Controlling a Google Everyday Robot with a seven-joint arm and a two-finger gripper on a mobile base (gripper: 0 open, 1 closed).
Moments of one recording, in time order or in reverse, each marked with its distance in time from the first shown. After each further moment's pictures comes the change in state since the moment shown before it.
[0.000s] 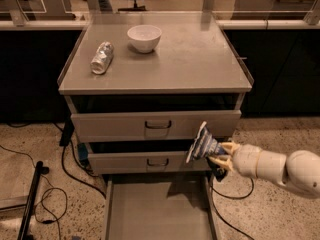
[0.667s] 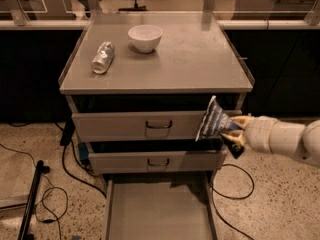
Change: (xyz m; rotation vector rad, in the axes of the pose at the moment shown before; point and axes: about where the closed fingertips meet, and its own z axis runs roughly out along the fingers) arm -0.075 -0.059 -0.049 0.108 0.161 -0.175
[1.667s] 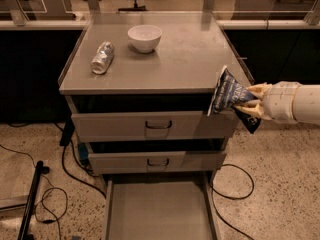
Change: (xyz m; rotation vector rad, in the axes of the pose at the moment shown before) arm -0.056 -0.073 -0.051 0.006 0.016 -0.080
